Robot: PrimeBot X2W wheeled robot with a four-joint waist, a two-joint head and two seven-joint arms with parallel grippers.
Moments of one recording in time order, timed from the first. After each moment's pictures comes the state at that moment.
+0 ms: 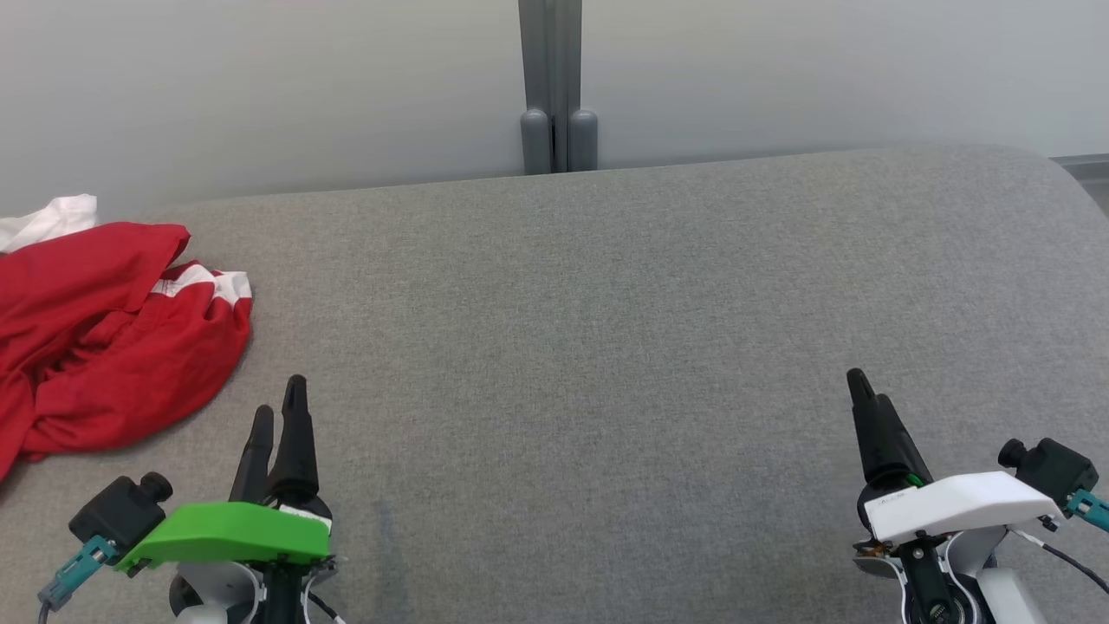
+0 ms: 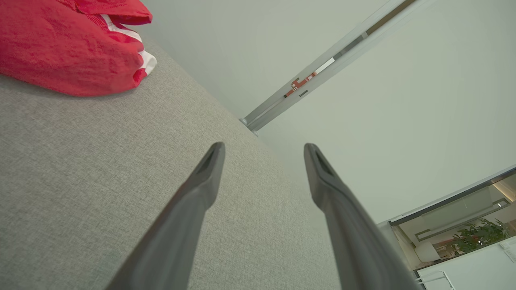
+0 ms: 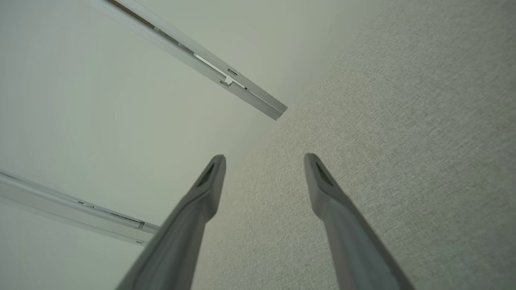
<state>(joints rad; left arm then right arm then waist) -0.06 0.04 -0.03 0.14 -0.96 -0.05 -0.05 -0.05 -0.06 0.02 0.19 1.00 0.13 -0.07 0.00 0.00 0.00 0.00</state>
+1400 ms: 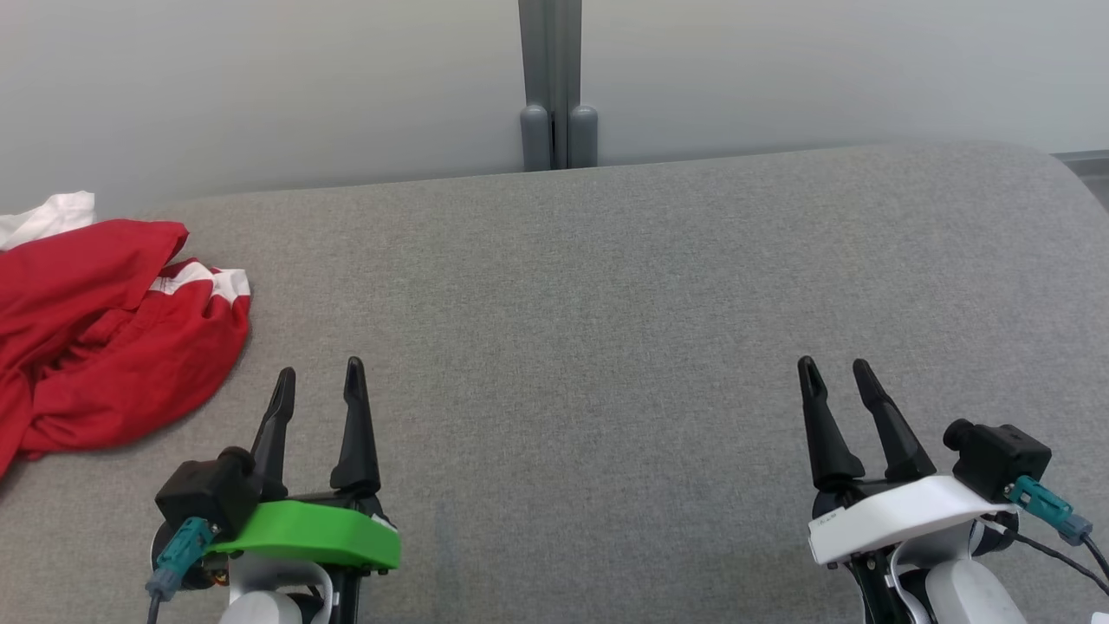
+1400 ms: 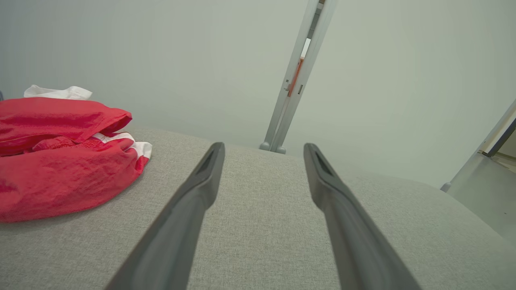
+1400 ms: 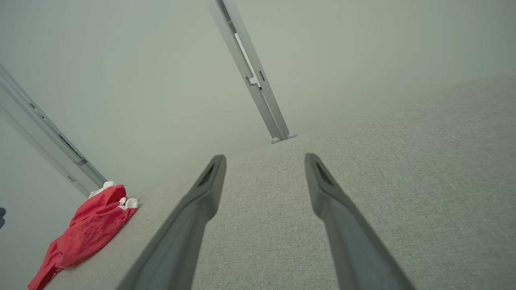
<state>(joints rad) -0.06 0.05 -0.15 0.08 -0.41 0.01 -0.17 -0.04 -0.06 0.10 0.11 0.48 0.13 -0.18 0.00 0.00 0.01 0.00</state>
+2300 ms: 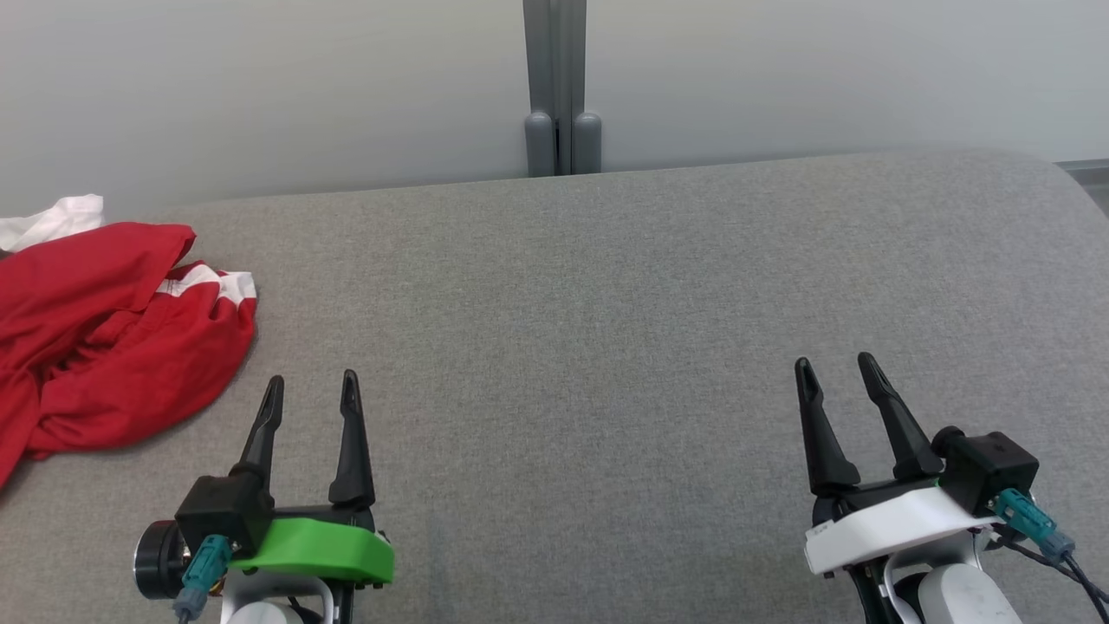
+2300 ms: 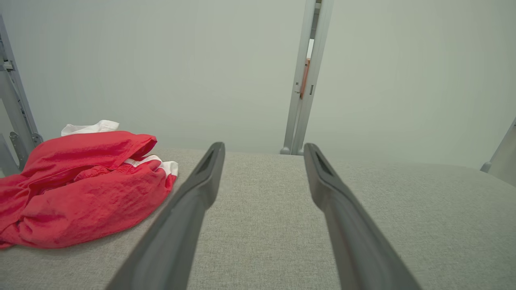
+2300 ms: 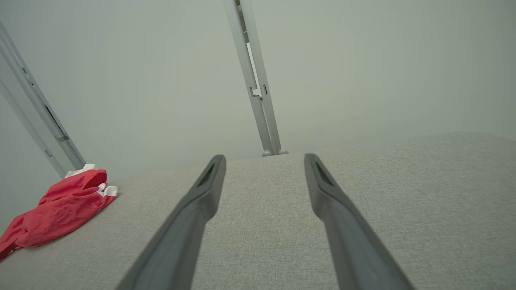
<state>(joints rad) -0.05 0.05 -0.13 0.11 -0.24 0.01 -0.23 -0.02 -0.05 0.09 0.09 0.28 0.13 -0.23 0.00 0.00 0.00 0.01</state>
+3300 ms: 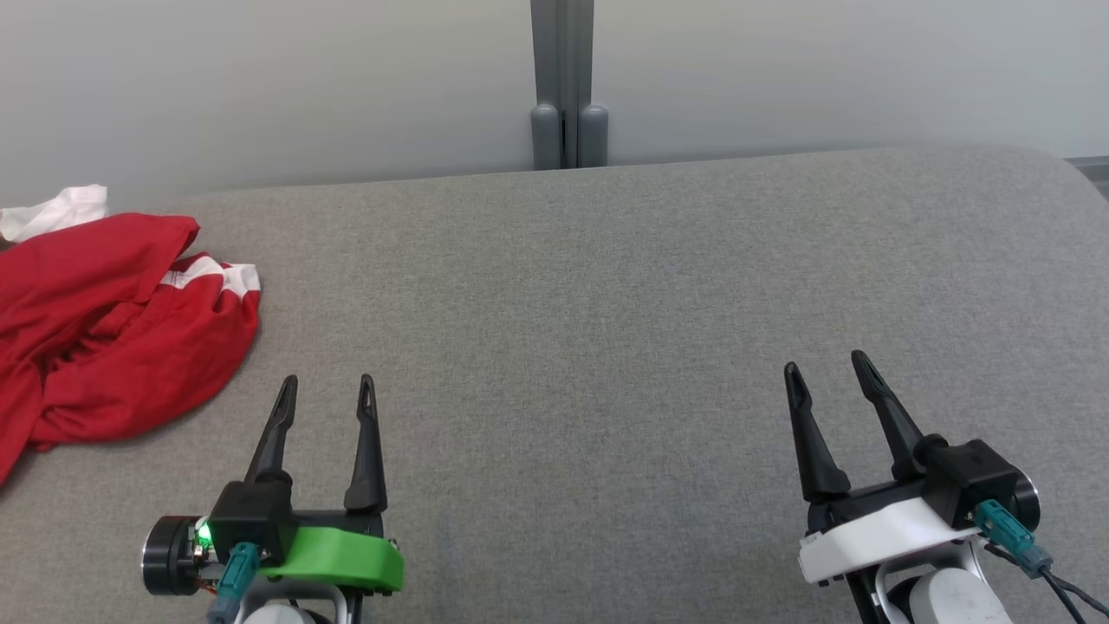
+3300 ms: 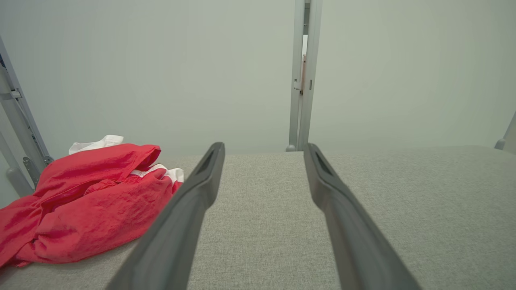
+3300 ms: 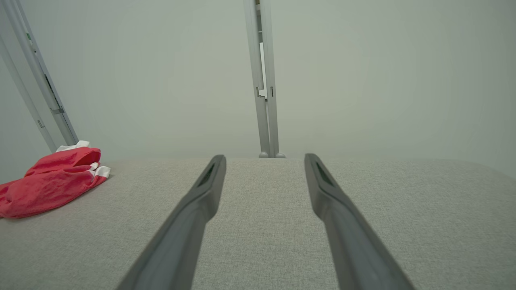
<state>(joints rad) -0.05 0.05 -0.14 0.13 -0.13 0.02 -0.26 -0.02 -0.05 0.10 0.08 0.14 0.13 -0.26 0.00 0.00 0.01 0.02</state>
